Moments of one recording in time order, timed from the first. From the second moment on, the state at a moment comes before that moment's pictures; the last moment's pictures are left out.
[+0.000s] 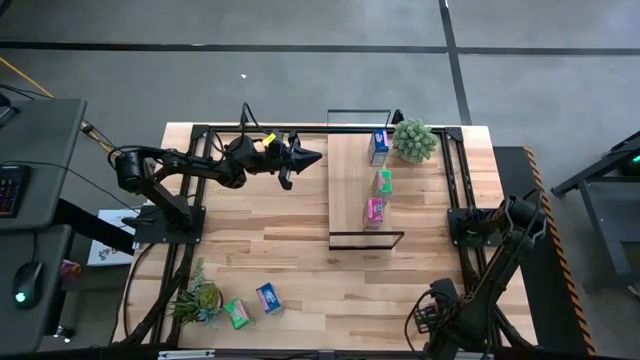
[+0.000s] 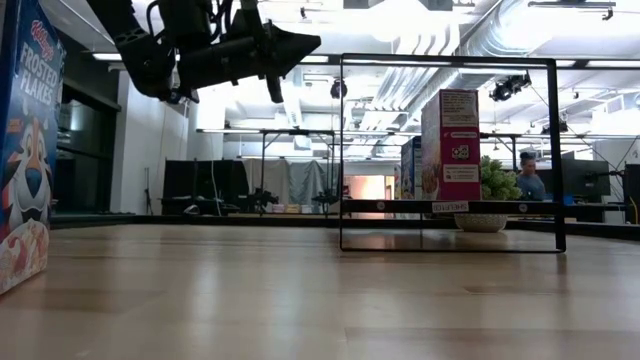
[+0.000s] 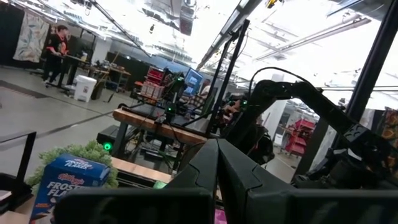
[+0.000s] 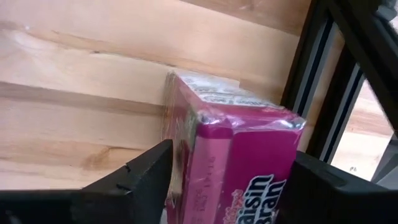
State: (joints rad) left arm 0.39 1.57 0.66 1.23 0.36 -0.44; right arm 1.03 1.82 1.41 -1.32 -0.16 2.36
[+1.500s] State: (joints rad) left arm 0.37 1.48 0.67 1.23 0.67 -0.43; right arm 1.03 1.64 1.41 -1.09 0.46 2.00
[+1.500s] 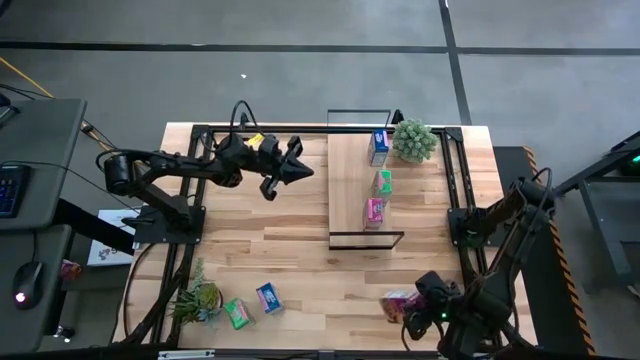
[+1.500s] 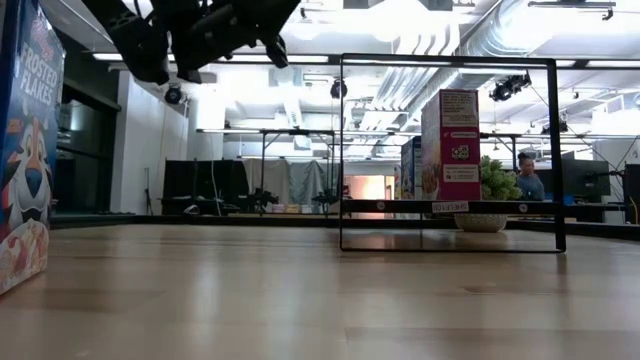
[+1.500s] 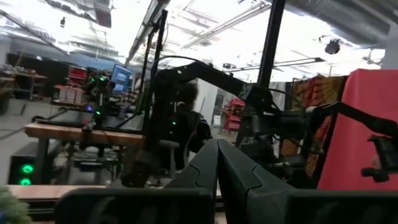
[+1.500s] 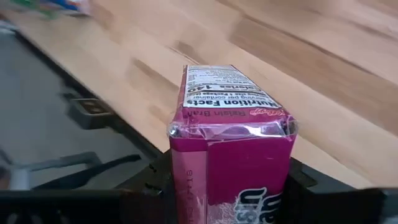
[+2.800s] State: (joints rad) left arm 0.38 1.44 0.67 1.19 0.43 -0.24; right arm 0.35 1.30 1.41 -0.77 0.64 0.66
